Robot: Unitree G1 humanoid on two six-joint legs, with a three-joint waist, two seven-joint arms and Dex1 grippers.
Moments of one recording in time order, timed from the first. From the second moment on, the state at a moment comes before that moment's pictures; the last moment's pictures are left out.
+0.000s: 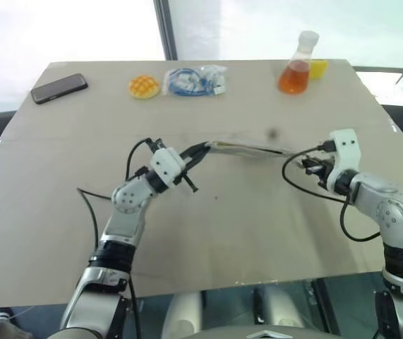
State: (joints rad) left arm -0.42 0.41 -0.08 0.29 -0.20 -0.51 -0.74; right arm -0.40 -0.47 -0.17 -0.30 0.50 1.09 0.21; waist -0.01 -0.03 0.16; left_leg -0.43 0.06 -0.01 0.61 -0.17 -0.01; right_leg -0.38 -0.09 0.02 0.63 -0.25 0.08
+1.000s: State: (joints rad) left arm -0.40 0.39 -0.06 0.25 -0.18 -0.47 -0.71; right arm -0.49 -0.33 -0.04 -0.35 0.63 1.06 0.26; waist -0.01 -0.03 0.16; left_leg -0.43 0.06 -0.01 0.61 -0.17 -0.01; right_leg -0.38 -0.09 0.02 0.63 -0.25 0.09
